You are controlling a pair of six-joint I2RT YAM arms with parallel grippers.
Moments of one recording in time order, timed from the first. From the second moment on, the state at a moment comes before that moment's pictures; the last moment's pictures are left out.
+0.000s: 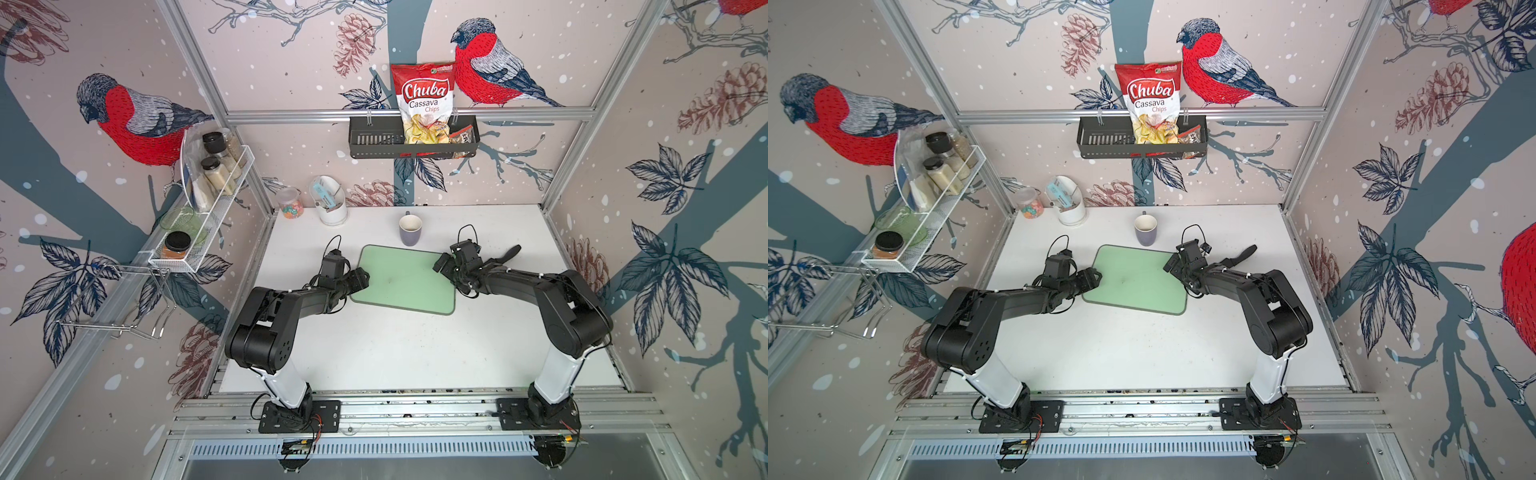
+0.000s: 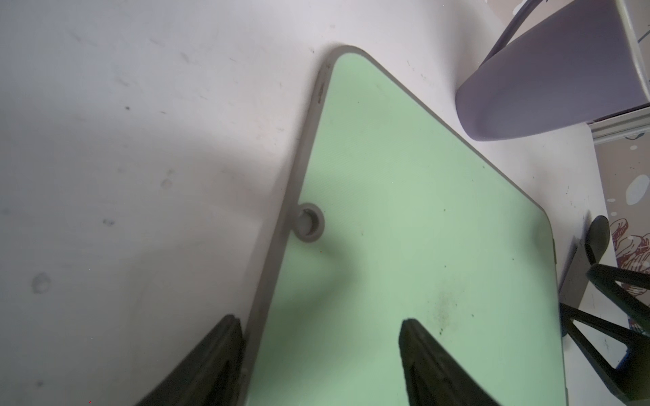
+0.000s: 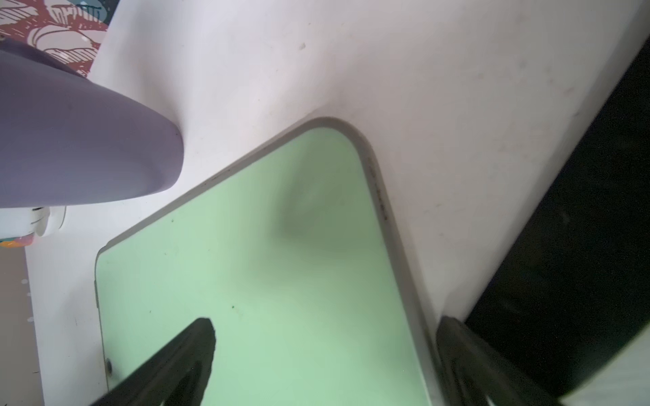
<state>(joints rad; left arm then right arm) -0.24 1.70 0.70 0.19 0.23 -0.60 0.50 1.81 1.02 -0.11 0.06 0.96</state>
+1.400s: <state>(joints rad) -0.37 1.08 0.43 -0.31 0.15 -0.65 0.06 2.30 1.88 -0.85 -0.02 0.09</state>
